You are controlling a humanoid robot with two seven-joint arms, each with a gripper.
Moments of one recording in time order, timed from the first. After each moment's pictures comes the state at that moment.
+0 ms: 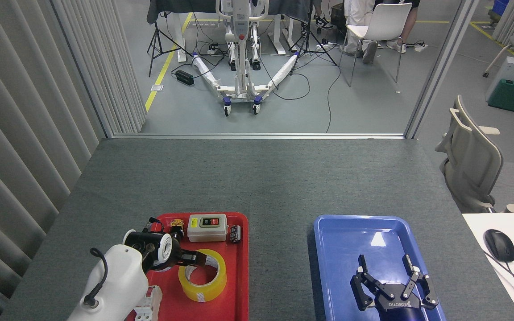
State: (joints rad) left arm -0.53 0.23 -0.49 -1.28 -1.09 0.25 -1.21; right arm 0.16 -0.06 0.04 -1.62 1.44 0.04 -0.15
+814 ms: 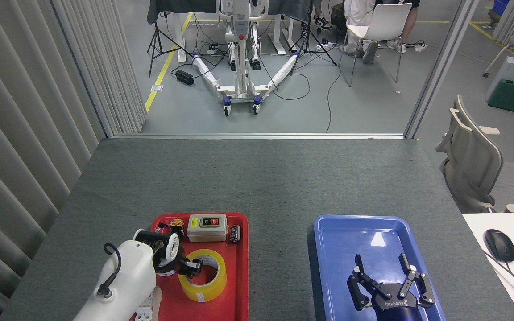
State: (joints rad) left arm -0.58 0.19 -0.51 -1.11 -1.08 0.19 -1.25; right arm 0.16 -0.05 0.04 -1.62 1.46 0.03 -0.15
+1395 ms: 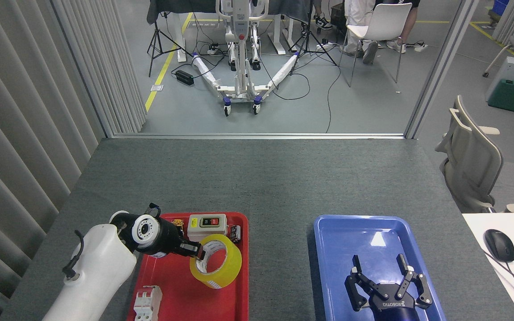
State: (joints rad) left arm -0.62 0.24 -0.39 -1.10 -0.75 -0.19 -1.23; right arm 0.16 -0.03 0.04 -1.62 1.47 0.03 -0.15
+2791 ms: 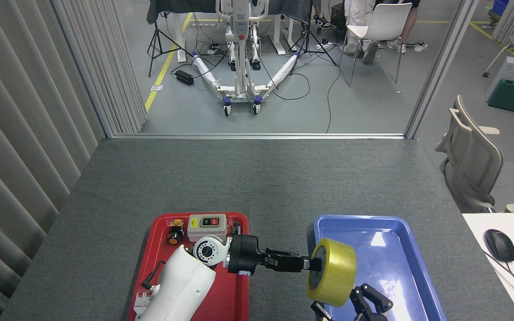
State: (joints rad) left arm -0.64 -0.13 -0.34 -0.79 -0.22 -0.79 -1.17; right arm 0.22 -0.12 0.01 -1.65 1.52 -0.79 -0.43
